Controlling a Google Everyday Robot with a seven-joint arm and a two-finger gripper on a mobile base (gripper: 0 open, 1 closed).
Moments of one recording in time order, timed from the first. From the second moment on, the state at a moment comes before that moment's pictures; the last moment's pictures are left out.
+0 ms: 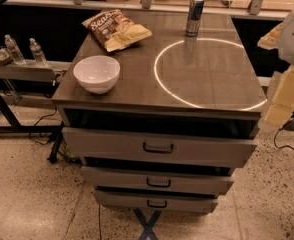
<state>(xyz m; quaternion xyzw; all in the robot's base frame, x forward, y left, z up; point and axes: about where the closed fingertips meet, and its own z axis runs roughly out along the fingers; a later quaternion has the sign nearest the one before) 0.438 -0.216 0.977 -0.60 0.78 -0.04 0.16</state>
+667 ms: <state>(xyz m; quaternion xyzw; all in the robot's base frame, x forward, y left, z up) 0.439 -0.222 0.966 -0.60 0.79 -0.03 0.16</state>
